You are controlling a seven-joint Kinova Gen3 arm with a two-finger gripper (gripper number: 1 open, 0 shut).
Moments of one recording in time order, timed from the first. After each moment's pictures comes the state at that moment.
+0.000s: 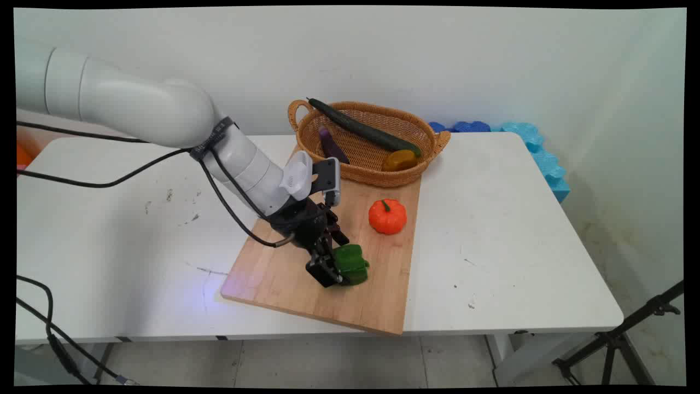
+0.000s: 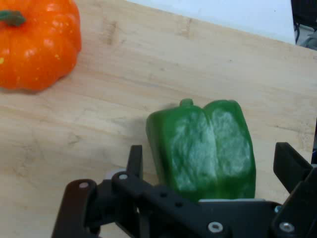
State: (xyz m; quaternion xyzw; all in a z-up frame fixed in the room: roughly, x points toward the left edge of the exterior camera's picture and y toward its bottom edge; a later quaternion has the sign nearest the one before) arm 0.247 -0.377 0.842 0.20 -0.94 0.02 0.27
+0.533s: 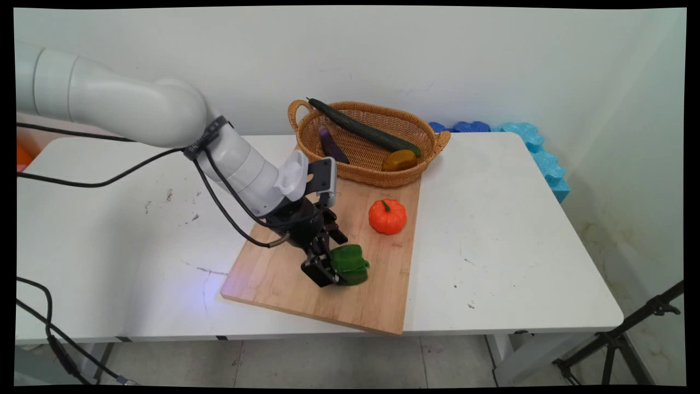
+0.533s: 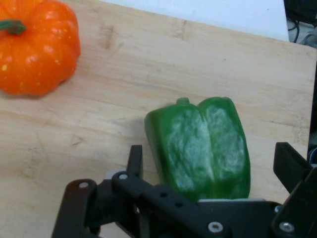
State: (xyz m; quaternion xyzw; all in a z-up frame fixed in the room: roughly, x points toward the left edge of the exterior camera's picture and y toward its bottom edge) arm 0.252 -0.373 0.849 0.18 -0.94 0.03 0.28
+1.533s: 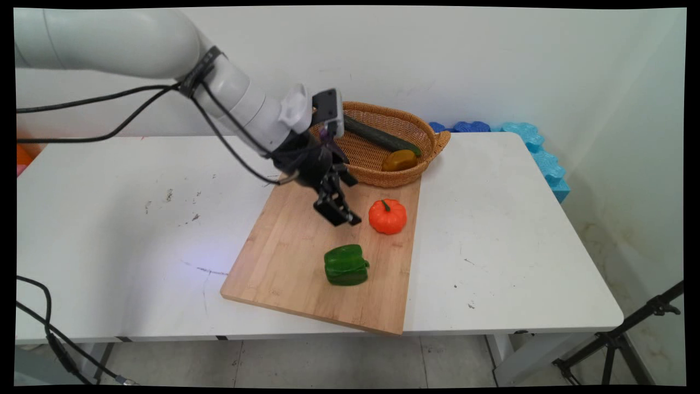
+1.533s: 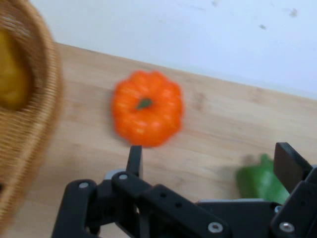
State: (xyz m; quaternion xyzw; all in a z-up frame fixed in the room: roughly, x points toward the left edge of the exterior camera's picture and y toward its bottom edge) arm 0.258 -0.423 0.926 0.19 -0.93 0.09 0.30
